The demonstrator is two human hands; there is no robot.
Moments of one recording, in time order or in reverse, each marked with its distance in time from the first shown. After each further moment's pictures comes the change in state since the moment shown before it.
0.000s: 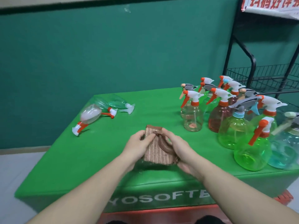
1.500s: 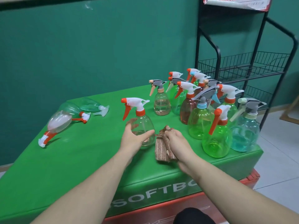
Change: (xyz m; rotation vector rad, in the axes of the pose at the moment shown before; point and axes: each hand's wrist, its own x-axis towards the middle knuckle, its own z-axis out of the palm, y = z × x) left_hand 0.043 -0.002 0.086 -0.010 0.075 0.148; right_hand -0.017 0.000 -0.083 -0.077 0.337 -0.122
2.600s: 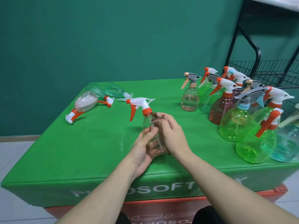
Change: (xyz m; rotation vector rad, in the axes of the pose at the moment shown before) left_hand -0.050 -0.037 -0.068 -0.840 -0.262 -0.253; right_hand -0.003 0.010 0.110 -0.251 -0.104 -0.462
